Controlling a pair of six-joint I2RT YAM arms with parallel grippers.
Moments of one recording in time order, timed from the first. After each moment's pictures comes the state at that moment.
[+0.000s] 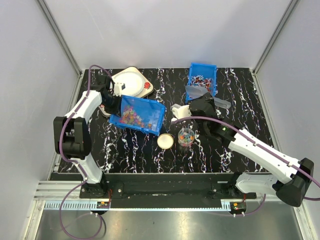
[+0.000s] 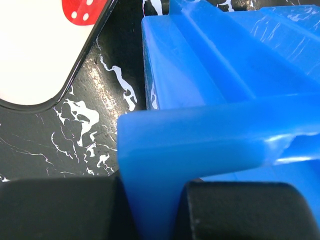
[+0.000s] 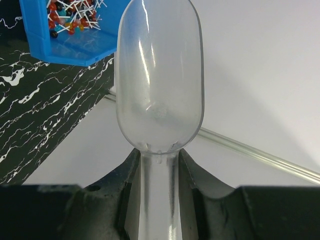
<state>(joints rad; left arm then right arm) -0.06 1.75 1.38 -0.84 0.29 0.15 0.86 1.17 1.12 -0.43 0.79 -1.37</state>
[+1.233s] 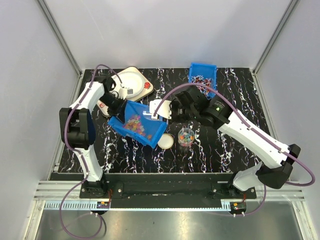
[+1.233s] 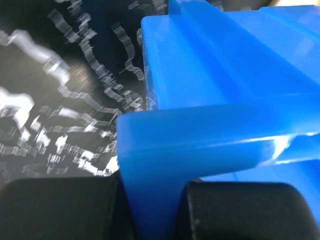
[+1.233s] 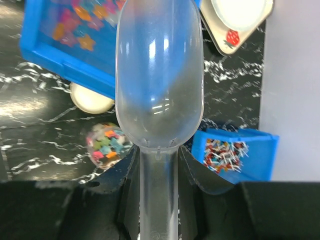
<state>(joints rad) -0.06 1.91 1.60 -1.26 0.49 0.42 0.93 1.44 1.67 -0.96 0.02 -0.78</state>
